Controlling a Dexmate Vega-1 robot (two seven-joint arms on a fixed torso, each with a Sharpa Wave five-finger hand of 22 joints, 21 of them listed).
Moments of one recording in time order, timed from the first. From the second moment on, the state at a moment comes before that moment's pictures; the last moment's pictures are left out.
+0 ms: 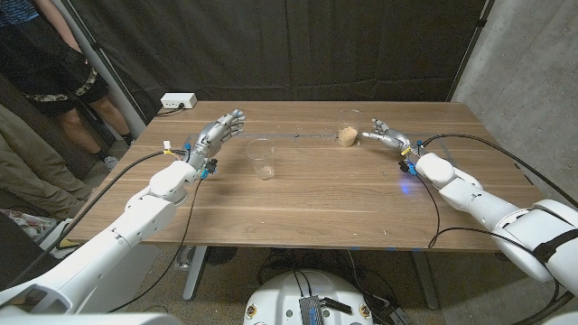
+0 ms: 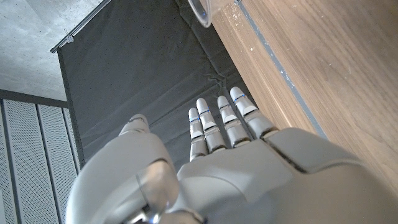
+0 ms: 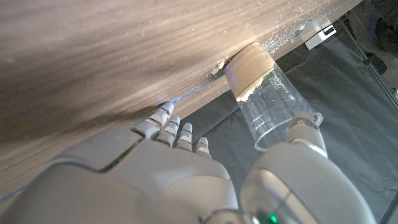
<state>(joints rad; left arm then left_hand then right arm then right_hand) 0.96 0.74 0.34 -1.55 -0.59 -0.24 0.03 0.55 0.08 0.13 0.08 0.22 0.24 -0.08 0.39 0.30 0.38 -0.12 0.27 0.53 0.33 -0.04 0.21 0.25 0.34 0.00 0.27 0.19 -0.45 -0.51 -0.61 -0.61 0.02 0.58 0.06 0.41 -0.16 0.26 -0.16 0.27 -0.16 -0.11 0.20 0.21 -0.07 -0.01 0.20 0.25 -0.01 -0.03 0.18 0.18 0.14 -0.04 0.23 0.18</state>
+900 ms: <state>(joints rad) 0.98 0.75 0.33 -1.56 -0.60 -0.26 0.04 0.55 0.08 0.14 0.08 0.22 0.24 -0.08 0.39 0.30 0.38 -0.12 0.27 0.53 0.33 -0.04 0.21 0.25 0.34 0.00 0.27 0.19 -0.37 -0.43 -0.65 -0.47 0.03 0.64 0.07 0.42 -0.16 0.26 -0.15 0.27 -0.16 -0.11 0.21 0.21 -0.07 -0.01 0.21 0.25 -0.01 -0.03 0.19 0.18 0.13 -0.03 0.22 0.17</state>
